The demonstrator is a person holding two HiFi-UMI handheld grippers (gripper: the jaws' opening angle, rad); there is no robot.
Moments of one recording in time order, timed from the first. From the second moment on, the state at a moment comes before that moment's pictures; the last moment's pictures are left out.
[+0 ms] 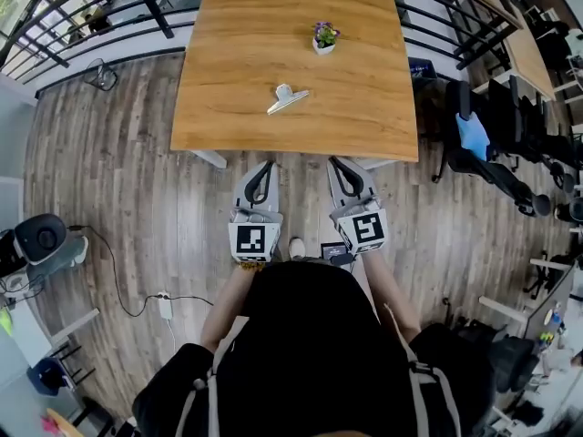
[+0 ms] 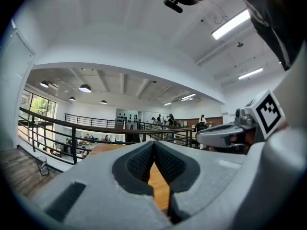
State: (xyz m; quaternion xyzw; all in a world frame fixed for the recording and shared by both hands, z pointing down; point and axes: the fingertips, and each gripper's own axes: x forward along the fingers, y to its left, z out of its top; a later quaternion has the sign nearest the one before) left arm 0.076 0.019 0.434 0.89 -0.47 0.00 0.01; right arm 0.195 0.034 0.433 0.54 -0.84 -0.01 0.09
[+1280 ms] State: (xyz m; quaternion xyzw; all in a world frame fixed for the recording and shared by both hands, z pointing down) left arm 0.006 -0.120 0.432 0.90 -0.43 -0.06 0.04; right arm 0.128 -0.114 0.433 0.58 -0.81 0.00 0.12
